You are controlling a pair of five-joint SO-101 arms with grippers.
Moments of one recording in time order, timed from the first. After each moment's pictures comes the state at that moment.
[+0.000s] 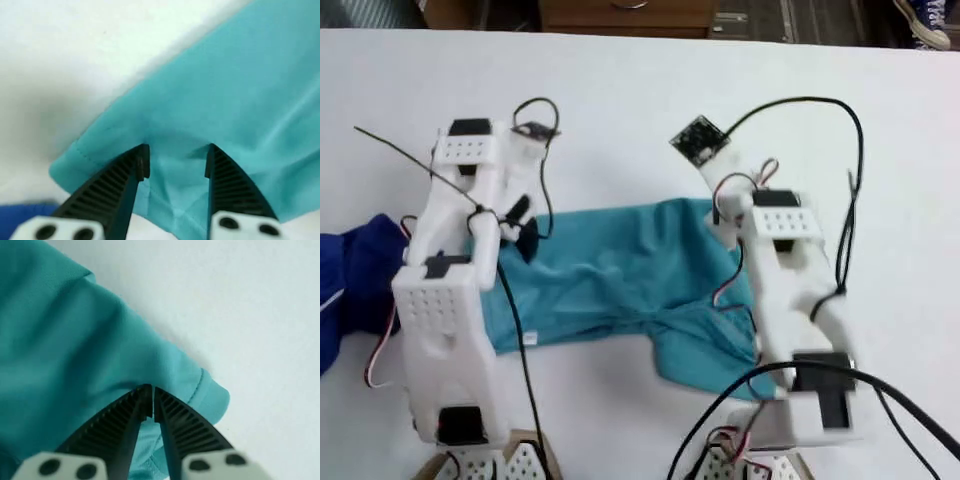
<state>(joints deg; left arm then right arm) -11.0 41.6 -23.4 93.2 -26.9 -5.4 3.2 25.6 45.7 41.3</state>
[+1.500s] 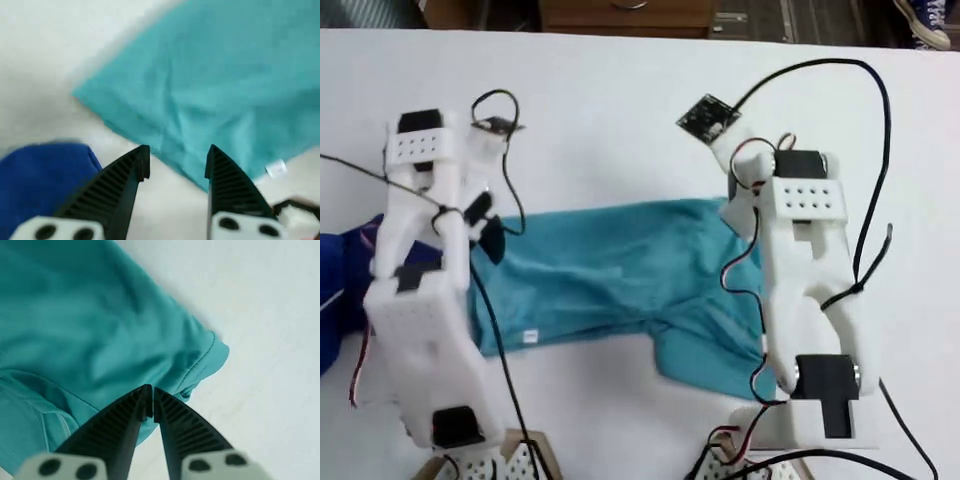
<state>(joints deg) -17.7 29.2 -18.2 101.2 -36.0 -4.1 -1.8 9.2 74.5 46.1</state>
